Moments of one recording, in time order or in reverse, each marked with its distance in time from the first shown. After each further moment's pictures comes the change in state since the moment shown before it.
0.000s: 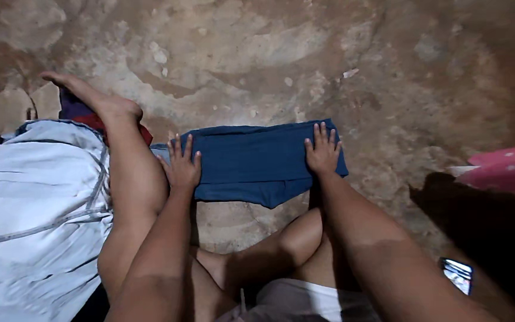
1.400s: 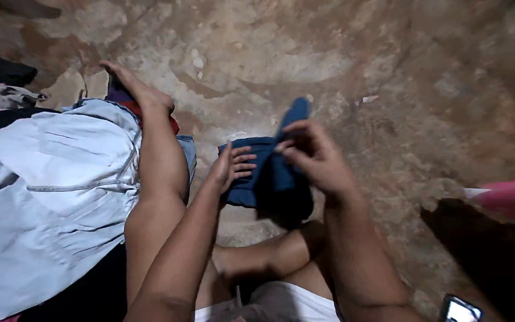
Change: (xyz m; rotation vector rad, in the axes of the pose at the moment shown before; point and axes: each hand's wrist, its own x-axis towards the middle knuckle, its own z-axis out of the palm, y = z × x) left_hand -0.044 0.091 -0.074 -1.532 -0.543 -0.281; right_hand -0.101 -0.156 -0.151 0.815 -0.339 -0.657
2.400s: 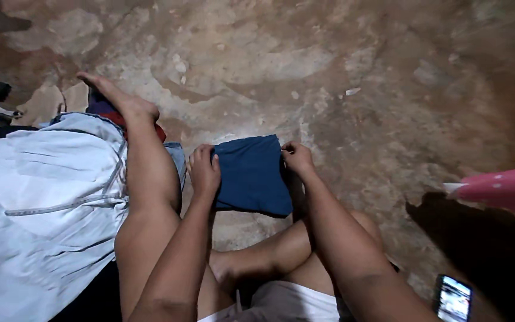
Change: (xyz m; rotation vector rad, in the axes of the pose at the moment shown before) left_hand 0.014 -0.022 -0.027 1.143 0.569 0.419; right_hand 0.024 0.139 0.005 -0.308 0.178 0.705
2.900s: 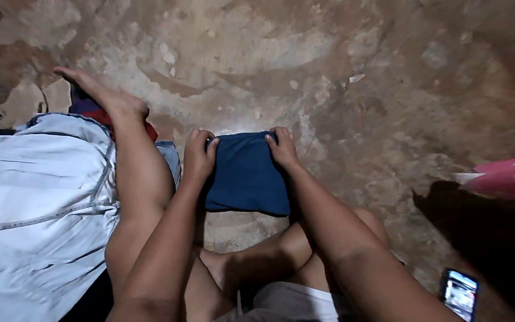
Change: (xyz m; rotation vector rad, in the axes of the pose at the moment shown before) left_hand 0.042 0.007 -0.017 -0.119 -0.091 0.214; right_hand 0.046 0.014 0.044 -0.034 0.082 -0.295
